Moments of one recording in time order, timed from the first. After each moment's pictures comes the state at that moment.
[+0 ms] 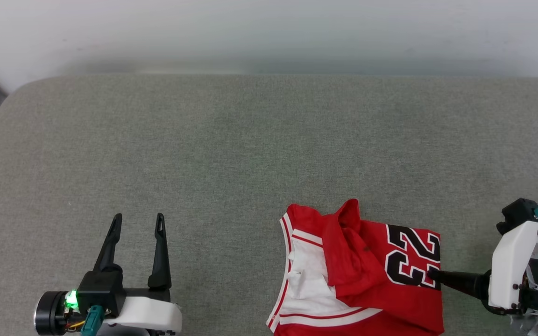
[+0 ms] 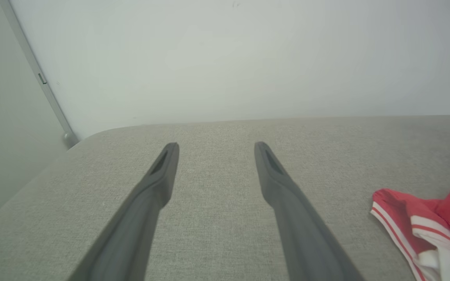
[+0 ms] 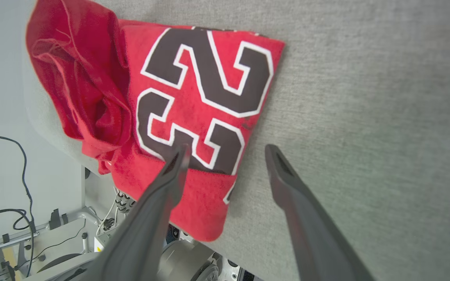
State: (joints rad) left arm 0.03 0.05 -0.02 -0.01 -0.02 0.03 -0.26; right arm -0.20 -0.41 0.06 0.15 0.94 0.13 1.01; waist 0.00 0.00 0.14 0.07
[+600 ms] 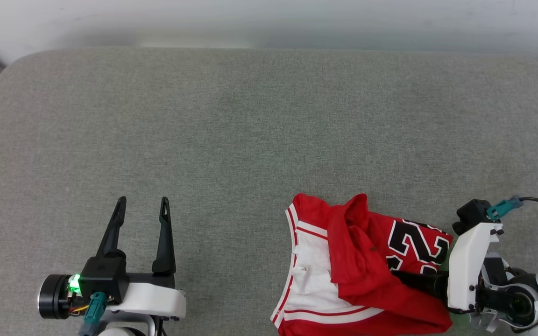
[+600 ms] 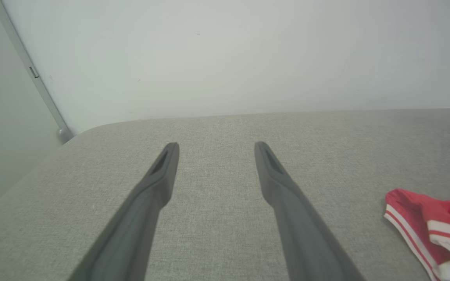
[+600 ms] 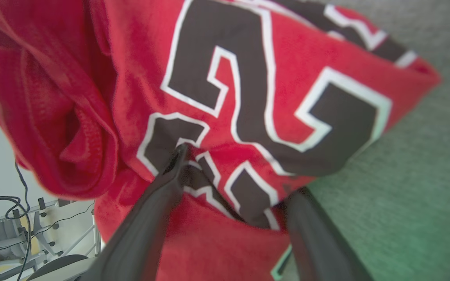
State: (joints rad) left arm -0.03 0.05 -0.03 -0.01 -0.02 0.03 -0.26; right arm -0.27 -0.35 0.25 0.32 0.92 0.13 0.90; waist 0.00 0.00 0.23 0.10
